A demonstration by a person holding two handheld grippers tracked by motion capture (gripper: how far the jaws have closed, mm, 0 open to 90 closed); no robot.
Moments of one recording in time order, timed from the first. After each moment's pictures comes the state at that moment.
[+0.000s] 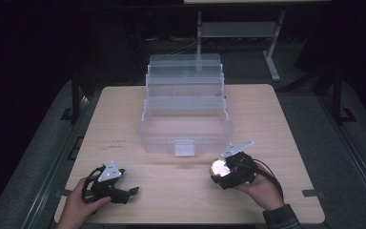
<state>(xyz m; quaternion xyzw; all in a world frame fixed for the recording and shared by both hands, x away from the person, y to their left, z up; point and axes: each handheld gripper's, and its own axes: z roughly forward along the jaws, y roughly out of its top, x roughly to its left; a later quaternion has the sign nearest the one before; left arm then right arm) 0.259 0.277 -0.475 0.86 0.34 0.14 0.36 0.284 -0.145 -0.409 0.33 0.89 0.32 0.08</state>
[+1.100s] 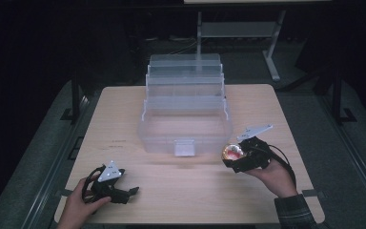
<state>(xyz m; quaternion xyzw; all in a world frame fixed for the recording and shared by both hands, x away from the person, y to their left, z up) 0.259 0.277 -0.474 0.86 0.33 0.14 0.36 0.309 -0.180 -0.381 0.36 0.86 0.33 0.11</state>
